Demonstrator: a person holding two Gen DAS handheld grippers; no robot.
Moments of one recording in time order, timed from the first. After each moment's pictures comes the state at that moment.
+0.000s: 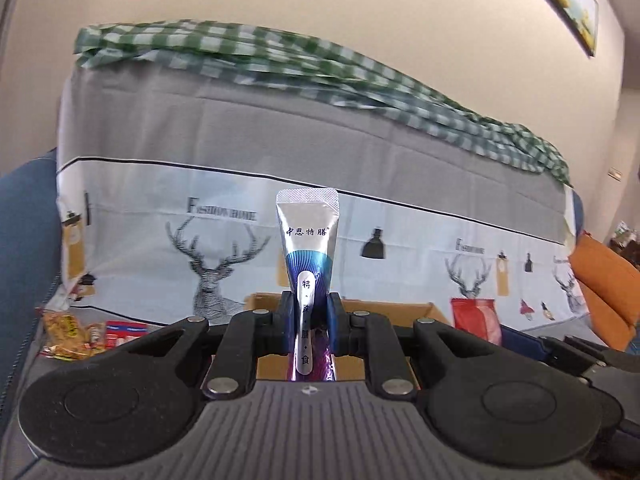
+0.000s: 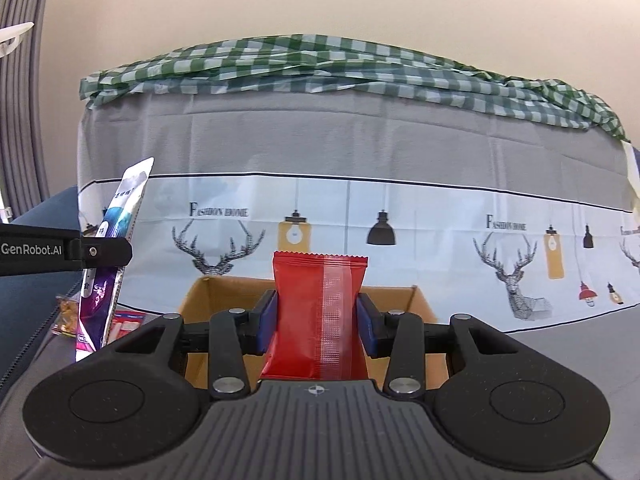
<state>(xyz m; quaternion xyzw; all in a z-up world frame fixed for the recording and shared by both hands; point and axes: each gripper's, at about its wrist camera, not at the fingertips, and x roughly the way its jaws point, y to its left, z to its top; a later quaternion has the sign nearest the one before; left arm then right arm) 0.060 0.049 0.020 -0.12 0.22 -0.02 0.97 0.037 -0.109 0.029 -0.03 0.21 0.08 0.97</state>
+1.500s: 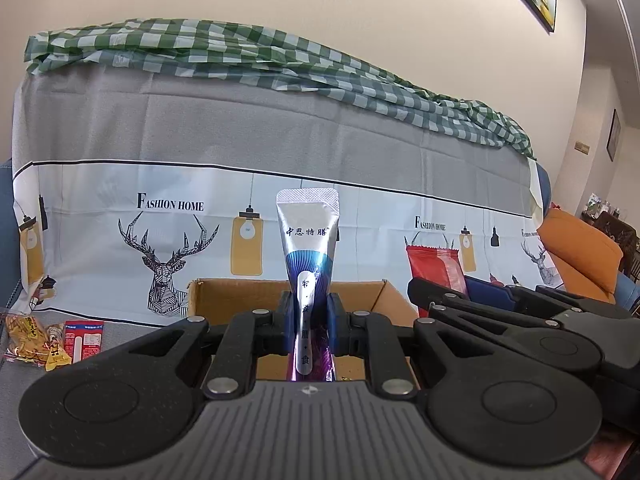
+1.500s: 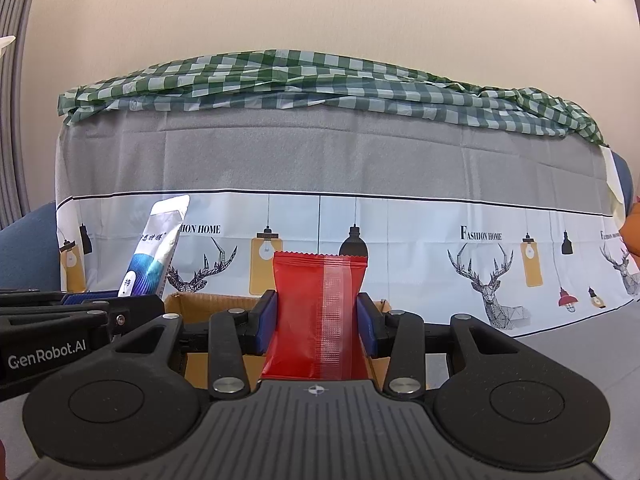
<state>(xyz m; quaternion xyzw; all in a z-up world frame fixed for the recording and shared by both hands) 0.059 0.014 0.009 -0.09 0.22 -0.08 0.97 0.038 -0.124 0.034 -0.03 0.19 0.06 0.98</state>
